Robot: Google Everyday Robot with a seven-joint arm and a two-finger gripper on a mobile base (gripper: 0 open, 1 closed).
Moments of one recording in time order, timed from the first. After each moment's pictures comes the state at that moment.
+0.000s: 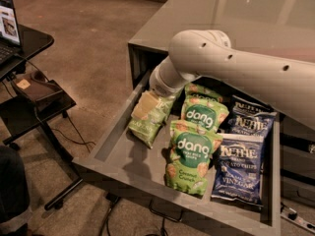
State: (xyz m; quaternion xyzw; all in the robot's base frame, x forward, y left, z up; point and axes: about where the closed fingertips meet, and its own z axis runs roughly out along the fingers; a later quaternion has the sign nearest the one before) arm 0.621 0.027 0.773 -0.52 0.80 0.09 0.29
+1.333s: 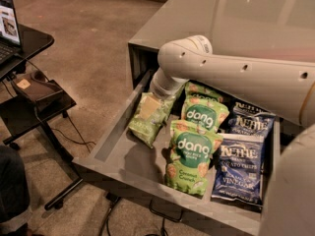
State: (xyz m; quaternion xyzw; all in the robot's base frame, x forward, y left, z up) arm 0.668 0.006 0.712 -0.51 0.83 0.03 0.24
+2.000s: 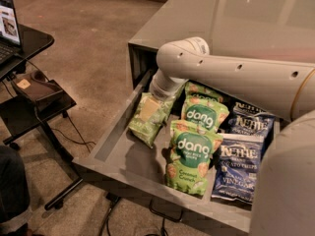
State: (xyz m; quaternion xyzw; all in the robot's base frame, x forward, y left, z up) arm 0.669 0.011 0.697 -0.51 0.83 0.04 0.22
